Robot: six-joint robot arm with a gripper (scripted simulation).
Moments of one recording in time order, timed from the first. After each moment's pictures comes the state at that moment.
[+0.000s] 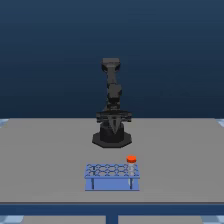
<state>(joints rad) 0.04 -0.78 1.26 -0.05 -0.09 0.06</state>
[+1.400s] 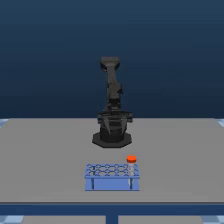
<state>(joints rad) 0.08 -0.72 1.23 0.26 -0.11 -0.21</state>
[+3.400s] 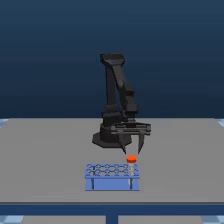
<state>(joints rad) 0.28 -0.16 0.76 1.34 -0.25 -1.18</state>
